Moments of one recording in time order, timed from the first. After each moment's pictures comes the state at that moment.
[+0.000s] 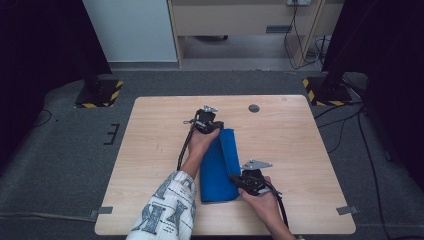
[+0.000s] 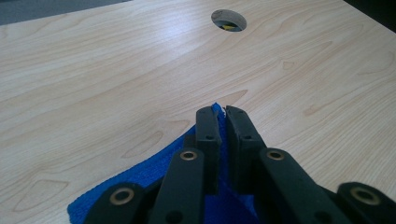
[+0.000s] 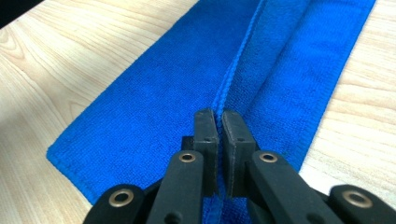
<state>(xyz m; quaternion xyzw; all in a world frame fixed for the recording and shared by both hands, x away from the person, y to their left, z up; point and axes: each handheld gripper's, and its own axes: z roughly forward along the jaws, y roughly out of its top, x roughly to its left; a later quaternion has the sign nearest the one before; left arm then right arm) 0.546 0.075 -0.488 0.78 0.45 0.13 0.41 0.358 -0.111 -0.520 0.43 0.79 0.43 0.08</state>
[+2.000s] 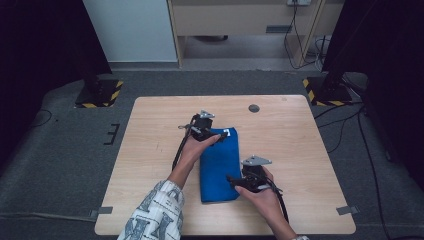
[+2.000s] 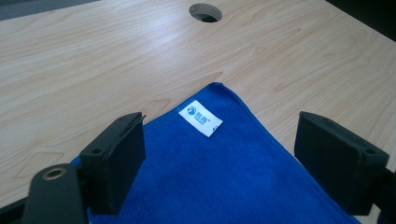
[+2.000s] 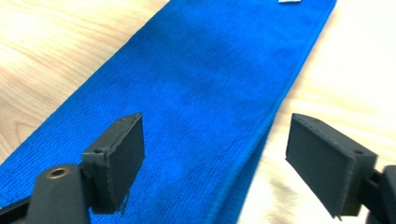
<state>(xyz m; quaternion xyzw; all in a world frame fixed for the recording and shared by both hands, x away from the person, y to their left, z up) 0.511 0.092 -0.475 0.79 0.42 0.12 0.42 0.368 -0.111 -0.513 0.45 0.78 0.40 0.14</state>
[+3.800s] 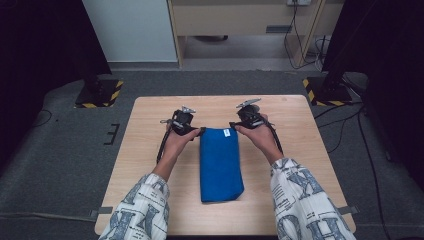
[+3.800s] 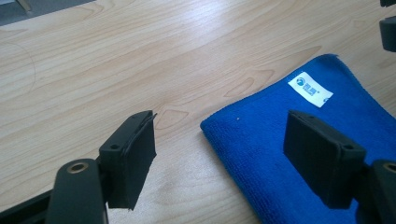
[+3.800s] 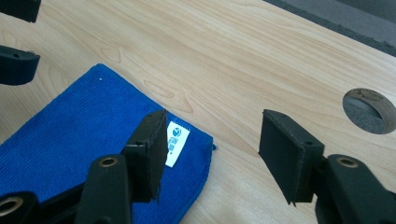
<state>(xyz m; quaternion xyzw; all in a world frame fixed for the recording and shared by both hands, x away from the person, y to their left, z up) 0.537 0.149 -0.479 0.80 0.46 0.17 0.35 0.559 -0.110 -0.468 0.41 0.83 0.35 0.17</state>
